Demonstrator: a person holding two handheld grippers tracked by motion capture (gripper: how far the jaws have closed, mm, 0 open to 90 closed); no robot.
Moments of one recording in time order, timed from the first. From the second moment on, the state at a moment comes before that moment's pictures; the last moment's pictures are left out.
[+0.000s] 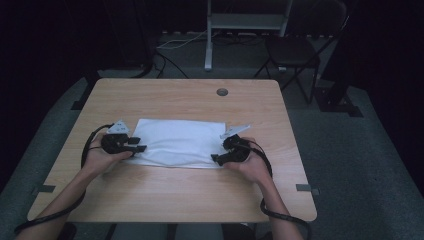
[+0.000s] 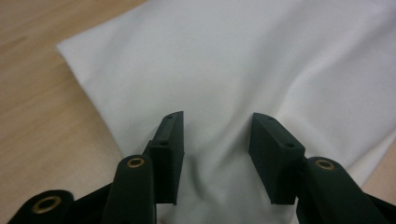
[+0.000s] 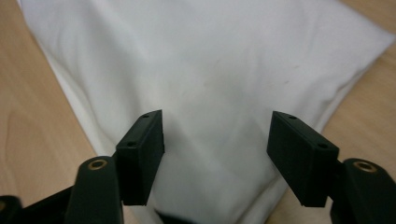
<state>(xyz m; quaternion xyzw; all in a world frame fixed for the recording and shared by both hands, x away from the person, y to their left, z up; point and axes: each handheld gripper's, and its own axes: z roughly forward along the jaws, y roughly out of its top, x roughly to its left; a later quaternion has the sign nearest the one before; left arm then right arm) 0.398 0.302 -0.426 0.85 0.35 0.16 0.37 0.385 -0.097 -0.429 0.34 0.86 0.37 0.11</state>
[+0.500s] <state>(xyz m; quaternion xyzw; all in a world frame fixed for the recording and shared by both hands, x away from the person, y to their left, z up) 0.368 0.295 -0.428 0.86 0.34 0.17 0.33 0.378 -0.078 -0.434 0.35 0.86 0.35 0.14</state>
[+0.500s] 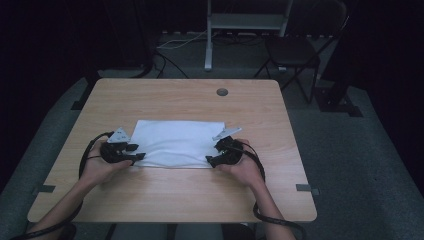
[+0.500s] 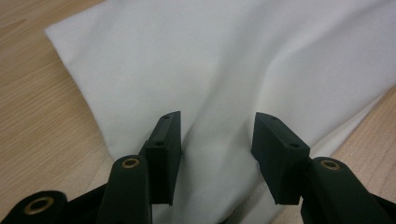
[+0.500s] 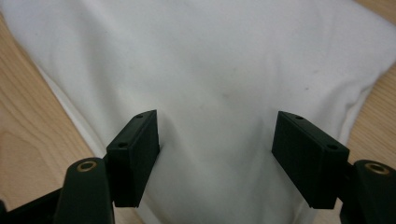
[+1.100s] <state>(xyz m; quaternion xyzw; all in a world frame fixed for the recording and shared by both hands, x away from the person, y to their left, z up) 0.385 0.296 -0.433 0.84 0.36 0.19 0.35 0.387 -0.093 -0.438 0.39 0.83 0.36 0.16</state>
